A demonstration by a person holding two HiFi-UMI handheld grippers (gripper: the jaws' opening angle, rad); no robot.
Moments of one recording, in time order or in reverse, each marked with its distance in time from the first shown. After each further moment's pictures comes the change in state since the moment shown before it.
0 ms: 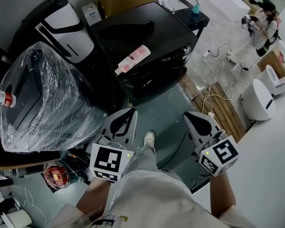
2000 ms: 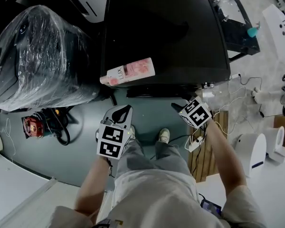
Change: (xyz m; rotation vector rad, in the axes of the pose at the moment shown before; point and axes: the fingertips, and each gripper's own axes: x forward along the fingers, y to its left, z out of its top) left arm 0.248 0.077 -0.149 -0.378 0.461 0.343; right arm 0.303 -0.275 -0.190 -0.489 0.774 0.570
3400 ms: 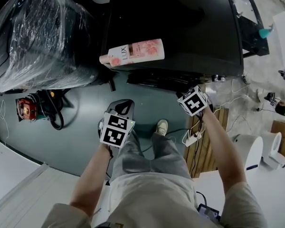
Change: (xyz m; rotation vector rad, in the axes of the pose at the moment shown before) left arm 0.045 -0.008 -0.094 -0.090 0.132 -0.010; right arm 0.068 -0.012 -0.044 0.012 0.170 -0.060
